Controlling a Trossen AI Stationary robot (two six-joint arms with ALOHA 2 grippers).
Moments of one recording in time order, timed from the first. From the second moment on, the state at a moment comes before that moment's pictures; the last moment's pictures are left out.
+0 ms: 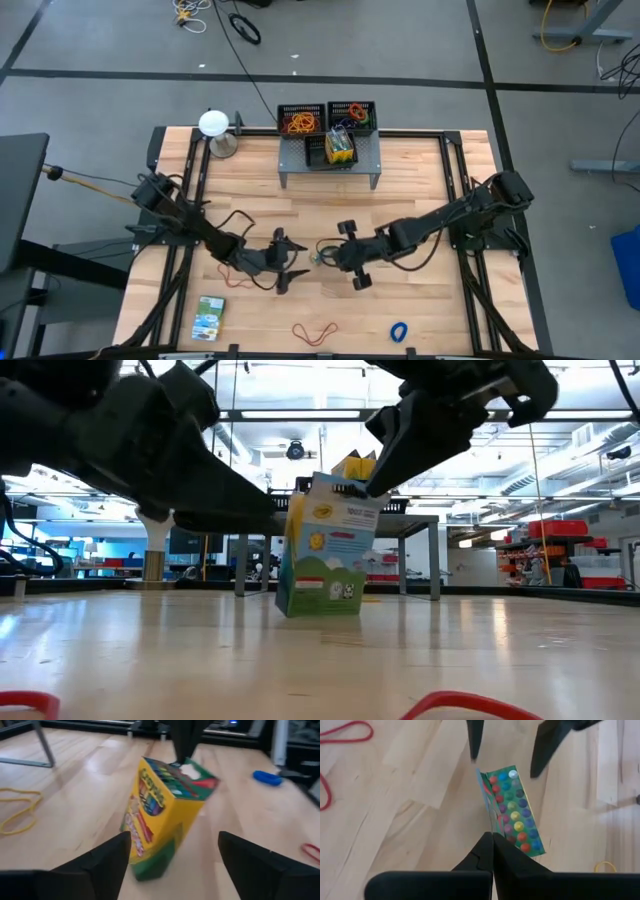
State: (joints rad) left arm -0.51 1.80 0.53 0.92 -0.62 -0.27; right arm 0.35 1.71 1.13 -0.32 0.19 -0.09
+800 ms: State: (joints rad) left arm -0.50 1.89 0.65 0.87 -0.61 -0.30; right arm 0.31 1.71 1.13 -0.25 0.18 -0.03
